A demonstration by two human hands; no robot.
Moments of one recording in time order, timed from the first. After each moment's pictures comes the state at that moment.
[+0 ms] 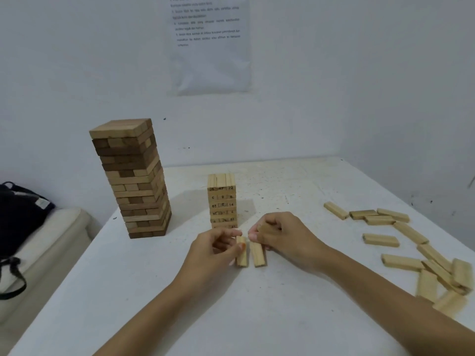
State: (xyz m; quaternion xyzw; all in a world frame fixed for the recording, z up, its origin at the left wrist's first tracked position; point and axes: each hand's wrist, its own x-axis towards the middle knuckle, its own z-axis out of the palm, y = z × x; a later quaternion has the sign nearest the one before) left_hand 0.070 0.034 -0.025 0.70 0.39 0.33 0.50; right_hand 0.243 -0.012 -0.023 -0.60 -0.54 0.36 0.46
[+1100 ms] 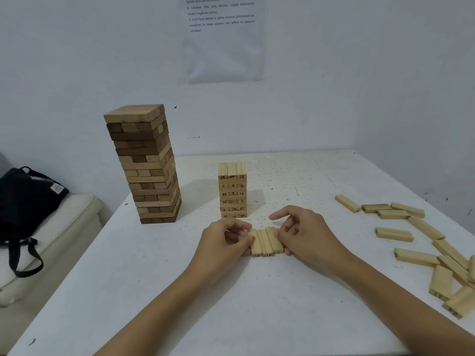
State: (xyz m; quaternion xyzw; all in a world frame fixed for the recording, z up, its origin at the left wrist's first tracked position) left_hand 0.071 0.036 -0.032 0.72 0.39 0.33 0.47; right_hand 0.238 -0.028 -0.027 -0.69 -0.52 0.25 0.44
